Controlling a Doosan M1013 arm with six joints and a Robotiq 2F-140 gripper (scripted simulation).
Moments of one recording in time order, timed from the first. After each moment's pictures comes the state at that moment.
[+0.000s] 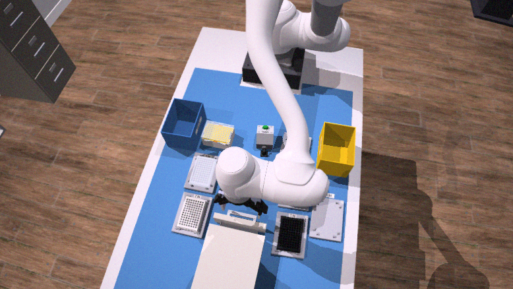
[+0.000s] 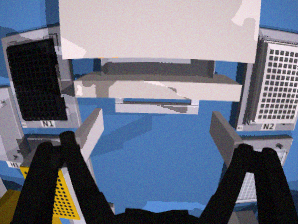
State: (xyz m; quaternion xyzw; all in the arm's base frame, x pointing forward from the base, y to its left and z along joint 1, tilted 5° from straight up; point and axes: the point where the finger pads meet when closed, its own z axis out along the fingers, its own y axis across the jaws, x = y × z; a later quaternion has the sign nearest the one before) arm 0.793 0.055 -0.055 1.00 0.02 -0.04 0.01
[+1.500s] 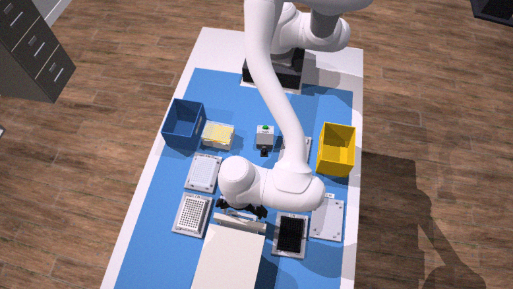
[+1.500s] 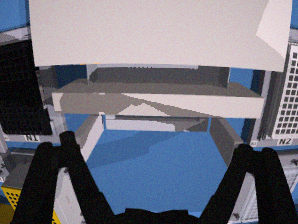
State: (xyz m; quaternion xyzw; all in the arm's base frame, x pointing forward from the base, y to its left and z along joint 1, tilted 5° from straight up) arm 0.789 0.054 -0.104 1.00 0.02 -0.04 0.01
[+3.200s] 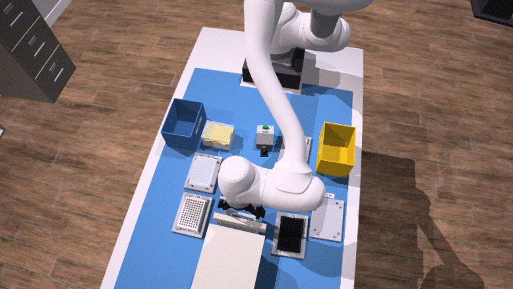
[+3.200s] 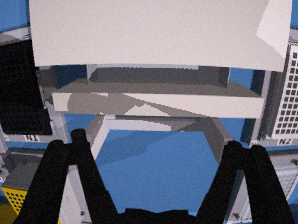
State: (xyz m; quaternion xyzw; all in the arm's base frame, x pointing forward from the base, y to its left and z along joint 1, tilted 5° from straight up) arm 0.789 0.054 -0.104 1.00 0.02 -0.04 0.01
